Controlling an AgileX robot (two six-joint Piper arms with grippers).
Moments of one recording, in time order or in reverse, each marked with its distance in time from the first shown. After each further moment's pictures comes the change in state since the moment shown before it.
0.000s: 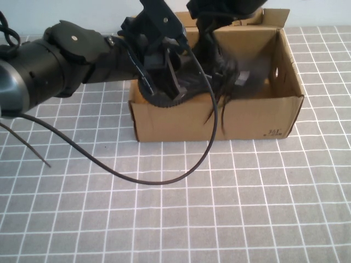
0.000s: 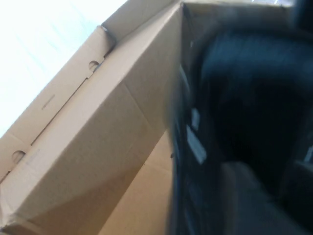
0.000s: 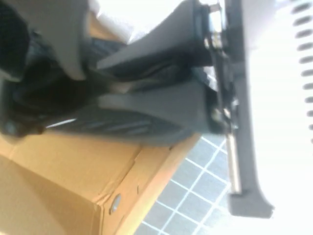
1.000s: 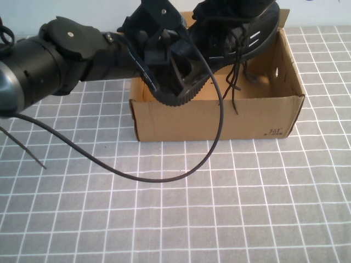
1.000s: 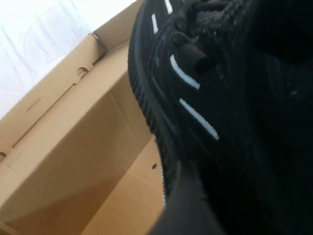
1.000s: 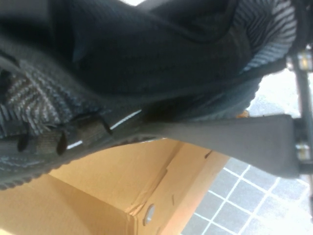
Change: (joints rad) right arm 0.001 0.010 0.003 -0.076 0.002 0.018; left arm 0.000 -0.014 0.000 -0.017 0.032 -0.072
